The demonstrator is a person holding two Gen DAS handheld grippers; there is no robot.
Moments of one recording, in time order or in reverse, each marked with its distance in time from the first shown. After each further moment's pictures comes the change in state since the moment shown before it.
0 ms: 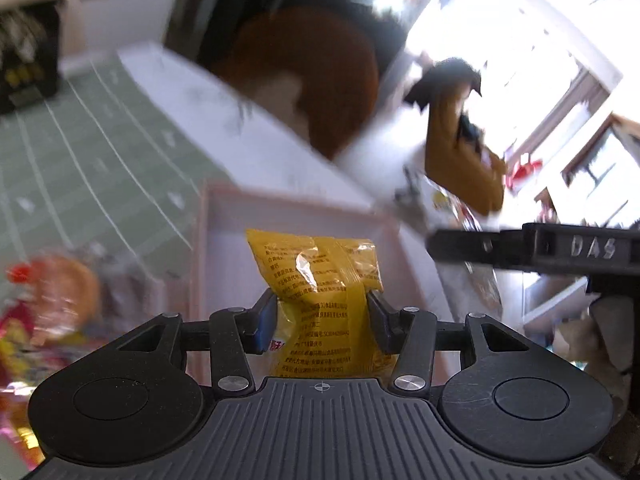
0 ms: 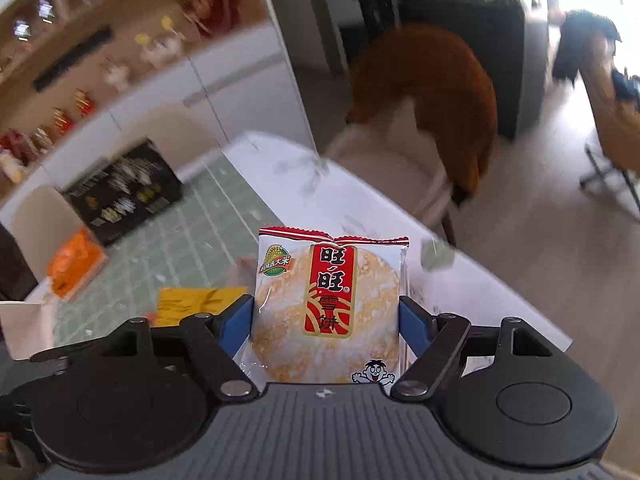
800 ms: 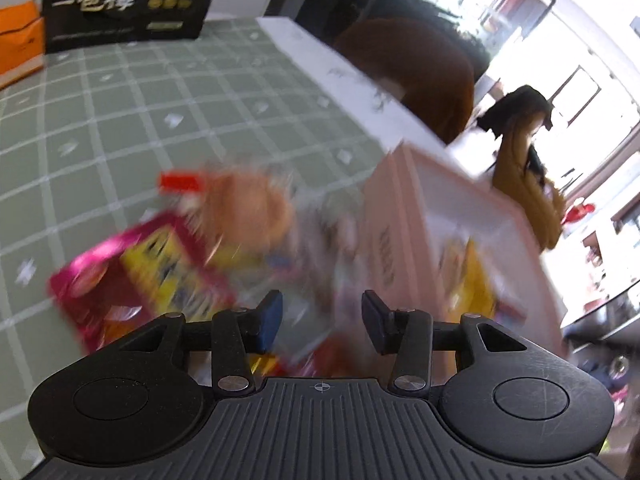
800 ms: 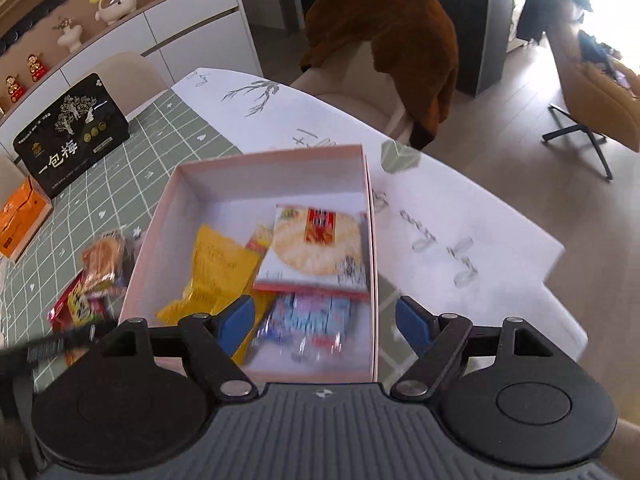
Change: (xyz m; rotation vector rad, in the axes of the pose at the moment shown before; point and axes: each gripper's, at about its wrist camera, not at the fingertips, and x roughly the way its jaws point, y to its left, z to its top) left arm -0.031 0.119 -0.050 -0.185 -0.072 0.123; right arm 0.020 -0.005 -0.081 0.026 0.075 -0.135
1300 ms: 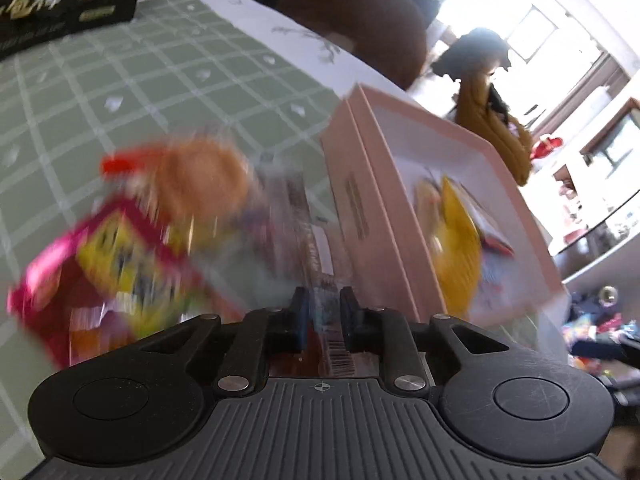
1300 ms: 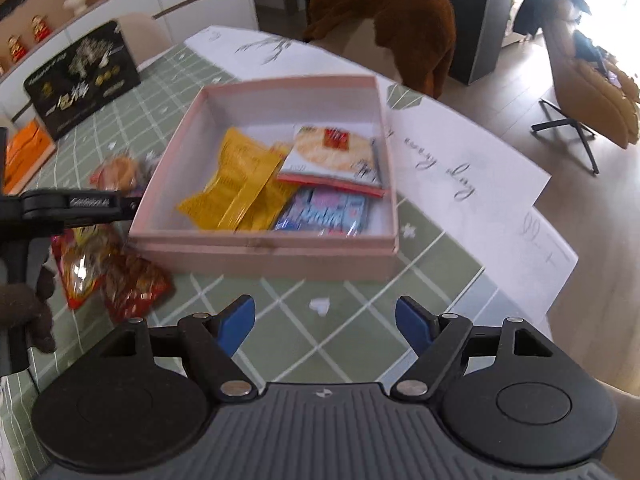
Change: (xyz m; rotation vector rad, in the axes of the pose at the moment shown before) left arm 0.002 -0.007 -0.026 0.154 0.131 -0.088; right arm -0.017 0.028 -0.068 -0.066 0.057 -0.053
